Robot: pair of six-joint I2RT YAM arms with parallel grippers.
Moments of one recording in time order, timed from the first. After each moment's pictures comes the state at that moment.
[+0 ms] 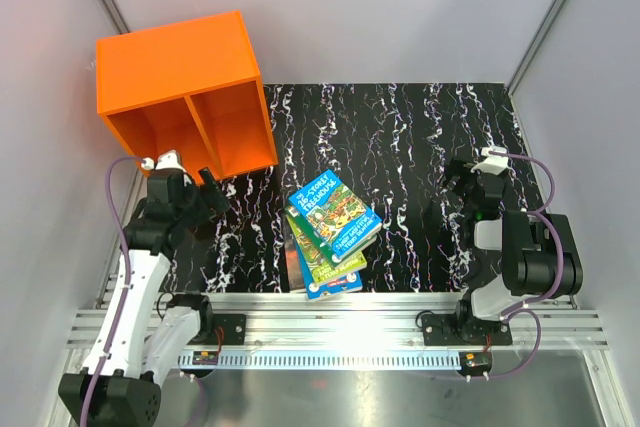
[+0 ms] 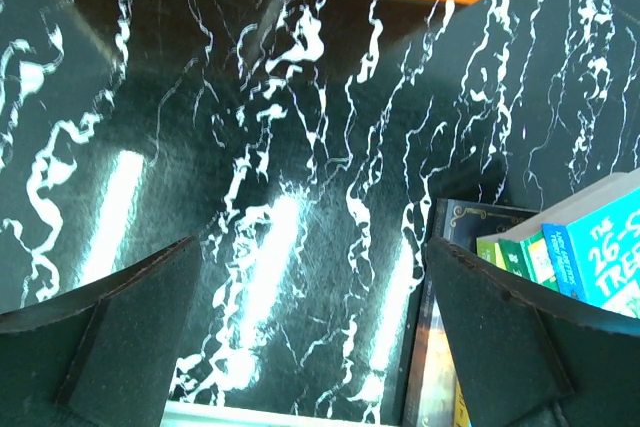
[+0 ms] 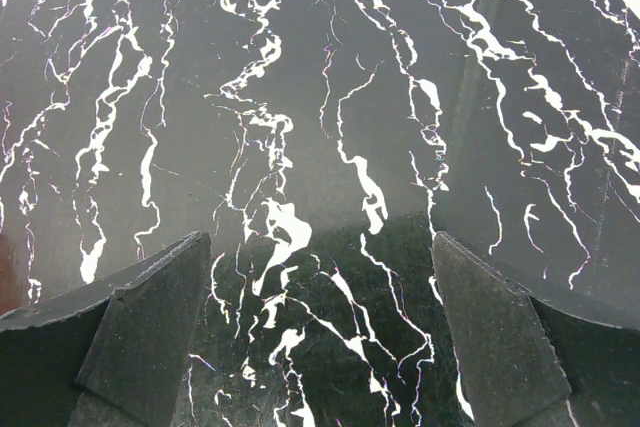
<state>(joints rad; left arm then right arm) -0.05 0.79 0.78 -0.72 -0.05 -0.47 -0.10 1.55 0.37 0.97 0.06 0.16</state>
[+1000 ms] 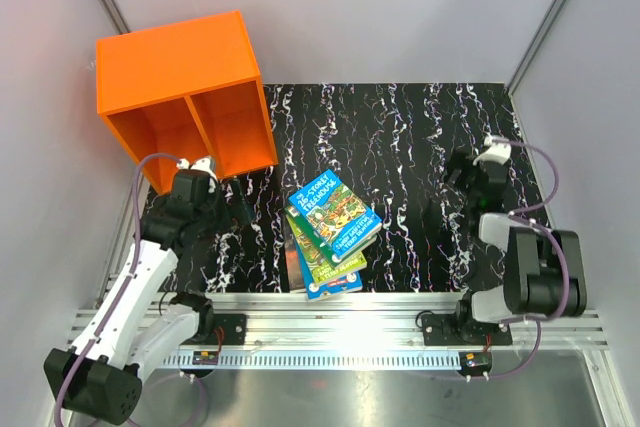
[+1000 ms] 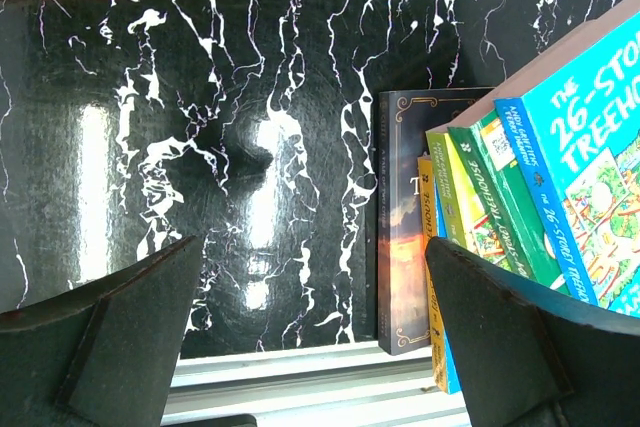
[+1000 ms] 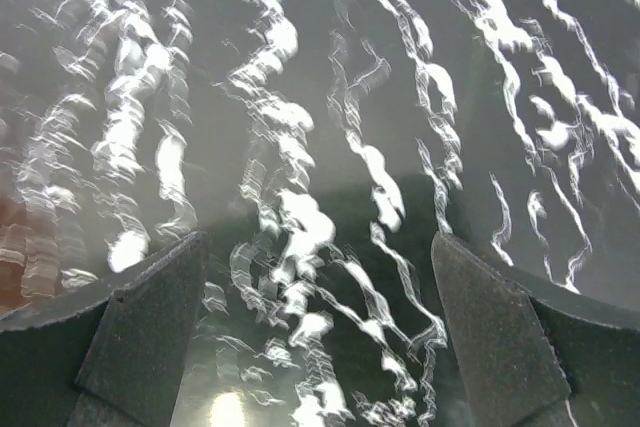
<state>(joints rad) -0.25 0.85 0.78 -0.77 0.04 -0.51 -0.10 1.45 0.45 0.69 0.05 0.18</state>
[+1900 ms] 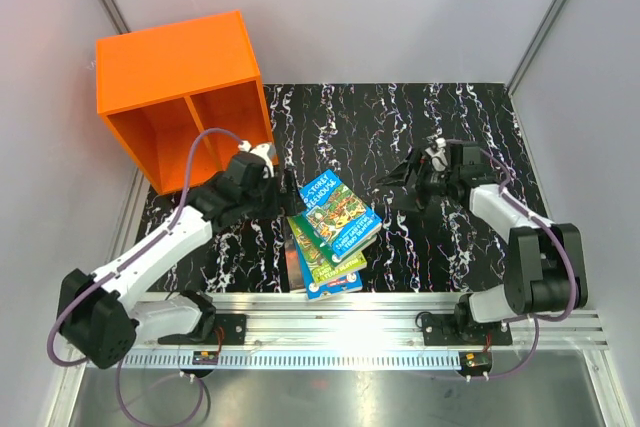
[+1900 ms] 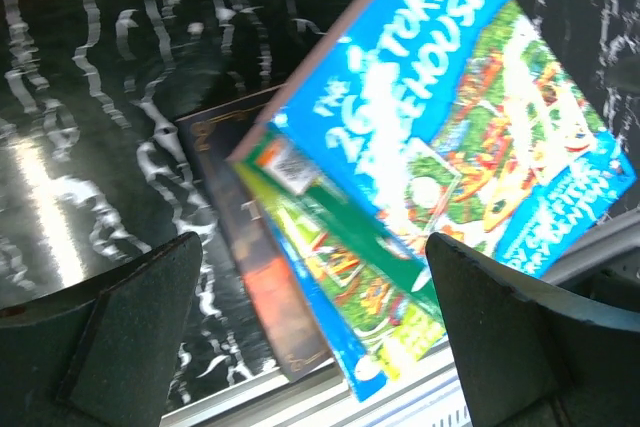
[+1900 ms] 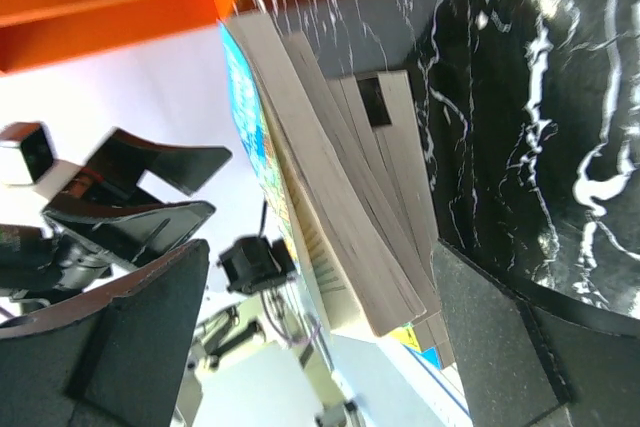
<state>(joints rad) -0.55 1.15 0.88 -0.54 0.09 -0.59 0.06 1.42 0.78 -0.16 -0.88 0.85</state>
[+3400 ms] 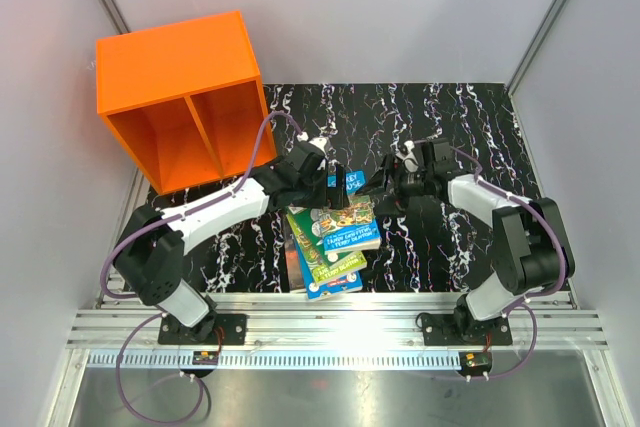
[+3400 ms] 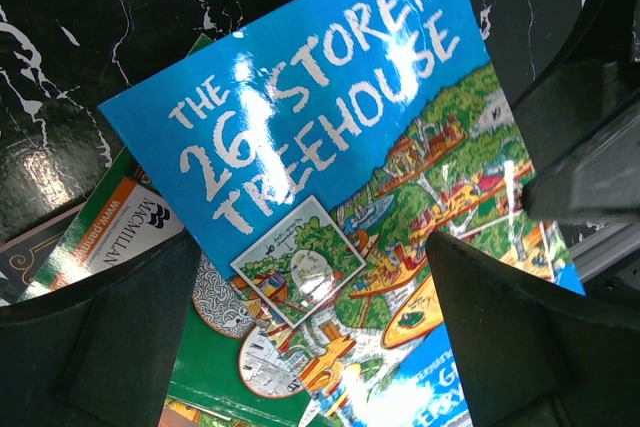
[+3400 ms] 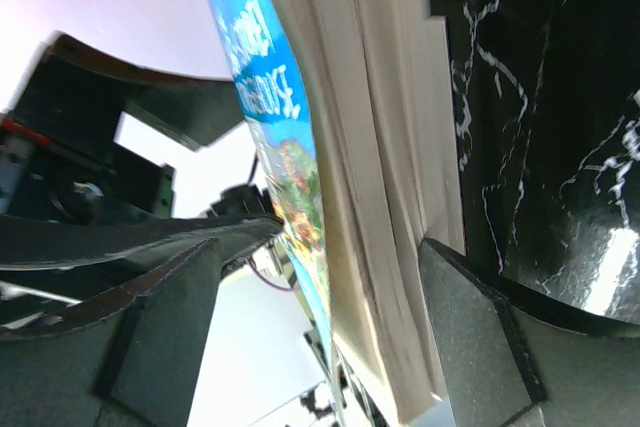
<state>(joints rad) -0.76 1.57 1.13 -0.41 0.05 -0.62 0.23 1.59 0.87 -0.16 -0.92 0.84</state>
